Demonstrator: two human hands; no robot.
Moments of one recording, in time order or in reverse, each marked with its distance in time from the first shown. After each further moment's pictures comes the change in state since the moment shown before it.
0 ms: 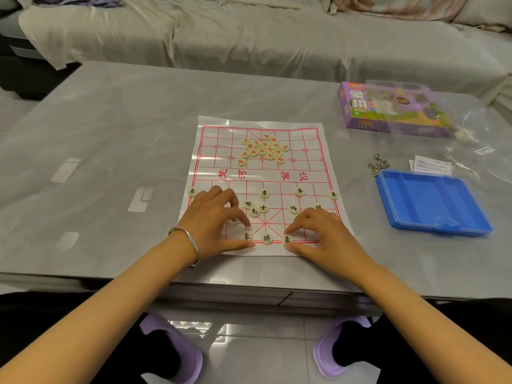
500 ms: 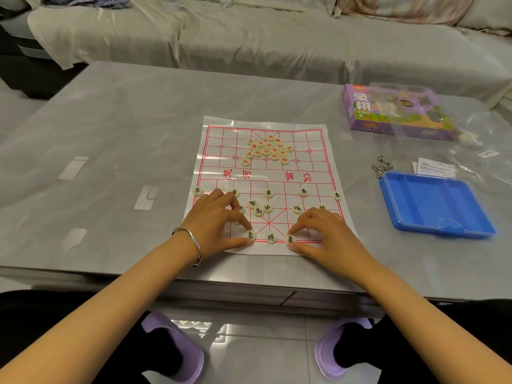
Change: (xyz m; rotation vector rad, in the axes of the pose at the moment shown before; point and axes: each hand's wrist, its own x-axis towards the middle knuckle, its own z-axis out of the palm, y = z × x) left_hand -0.003 -0.002 0.004 -0.043 -0.059 -0.058; right_hand 0.001 -0.004 -0.001 -0.023 -0.017 0.013
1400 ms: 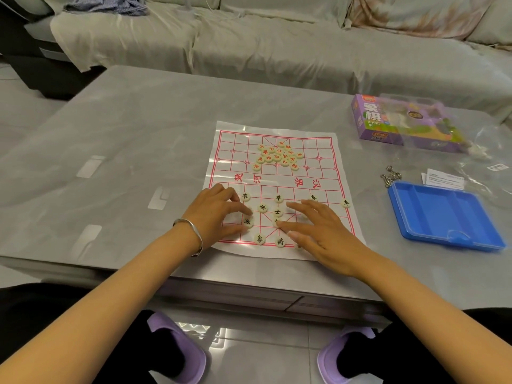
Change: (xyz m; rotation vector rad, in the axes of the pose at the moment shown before) left_hand 0.003 -0.020 -0.012 0.100 0.013 -0.022; right_hand 0.018 -0.004 0.001 -0.136 -0.154 -0.113
